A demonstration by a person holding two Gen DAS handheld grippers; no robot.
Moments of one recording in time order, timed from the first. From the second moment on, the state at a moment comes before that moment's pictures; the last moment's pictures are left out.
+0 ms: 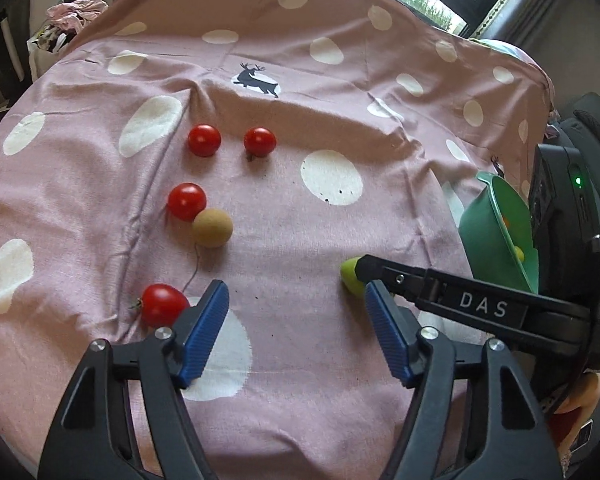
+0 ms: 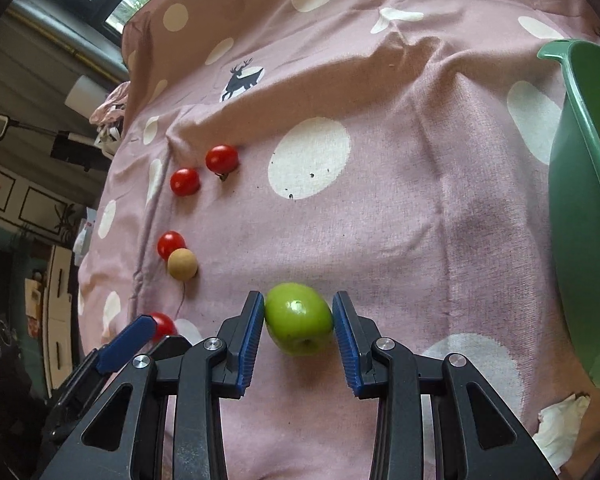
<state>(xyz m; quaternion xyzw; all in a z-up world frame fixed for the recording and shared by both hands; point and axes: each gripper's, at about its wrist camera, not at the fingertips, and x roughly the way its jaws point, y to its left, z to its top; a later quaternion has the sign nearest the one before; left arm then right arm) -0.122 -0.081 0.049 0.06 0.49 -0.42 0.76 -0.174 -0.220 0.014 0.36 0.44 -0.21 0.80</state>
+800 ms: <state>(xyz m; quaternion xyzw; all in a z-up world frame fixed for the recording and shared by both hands) -0.141 -0.110 0.024 0.12 0.51 -0.44 0.73 -0.169 -0.218 0.007 0.41 0.45 -0.14 0.78</state>
